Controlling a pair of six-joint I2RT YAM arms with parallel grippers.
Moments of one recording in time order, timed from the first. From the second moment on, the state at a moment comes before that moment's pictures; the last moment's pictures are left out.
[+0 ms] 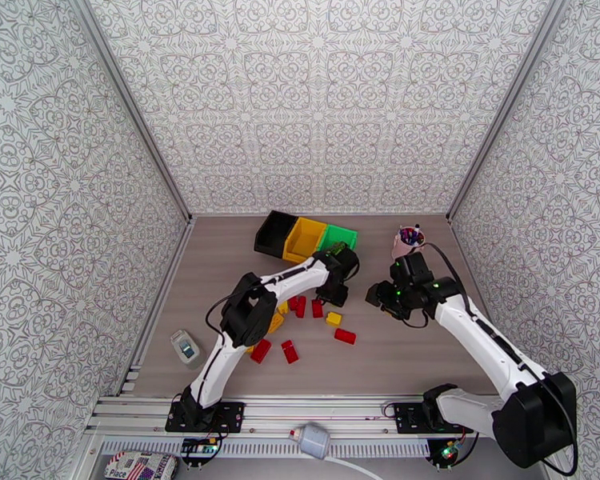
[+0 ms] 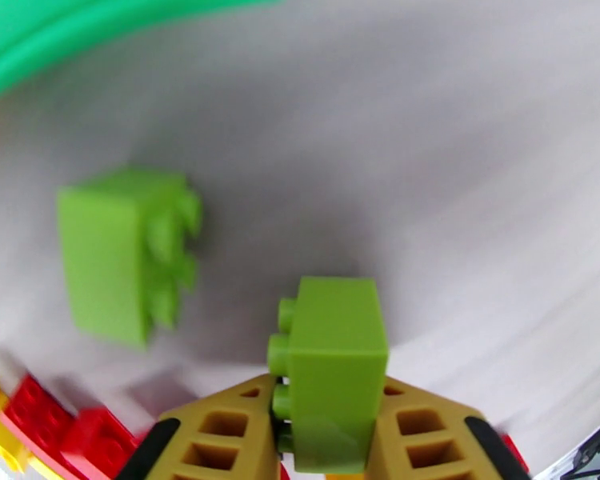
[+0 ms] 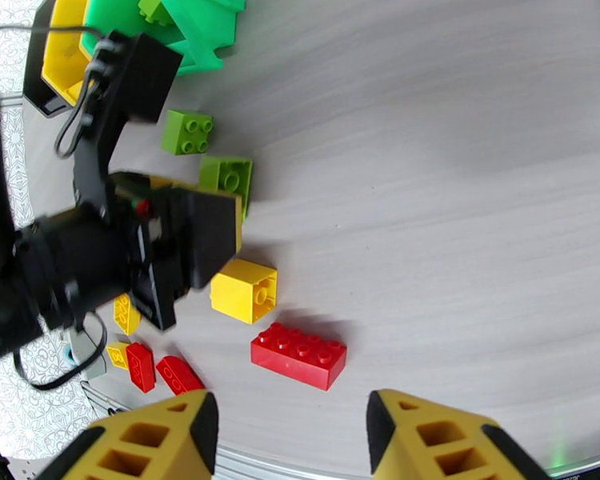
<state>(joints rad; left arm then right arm) -0.83 2.26 1.87 -0.97 0.03 -0.40 0.31 1.21 0.95 -0.82 -0.30 0.76</state>
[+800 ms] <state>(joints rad) -0.67 2.01 1.84 -0.85 0.17 -0.54 0.31 1.41 1.01 -0.65 -0.42 0.79</state>
